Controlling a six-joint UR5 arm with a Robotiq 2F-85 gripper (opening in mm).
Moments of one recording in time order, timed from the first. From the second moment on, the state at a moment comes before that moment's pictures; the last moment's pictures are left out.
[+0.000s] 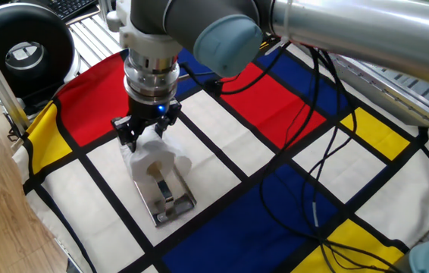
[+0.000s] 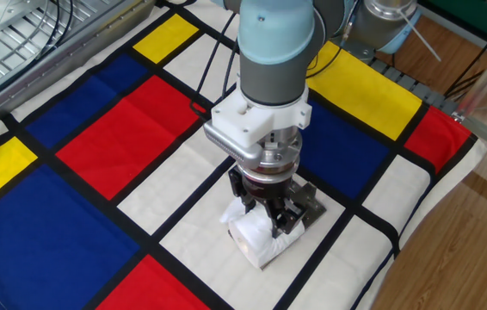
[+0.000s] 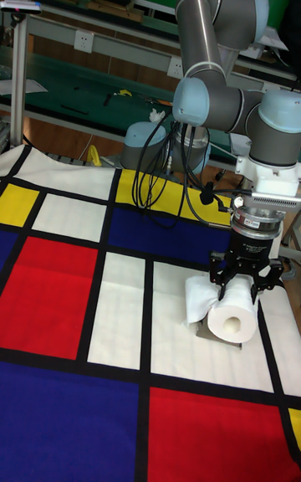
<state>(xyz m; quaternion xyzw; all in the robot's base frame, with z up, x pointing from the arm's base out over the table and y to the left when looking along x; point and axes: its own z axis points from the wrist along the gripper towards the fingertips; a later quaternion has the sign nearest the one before) 0.554 0.217 0.086 0.05 0.99 0.08 0.07</state>
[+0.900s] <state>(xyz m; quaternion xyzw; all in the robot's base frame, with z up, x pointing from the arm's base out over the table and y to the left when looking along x) 0.529 0.224 0.086 0.06 0.99 0.08 0.08</state>
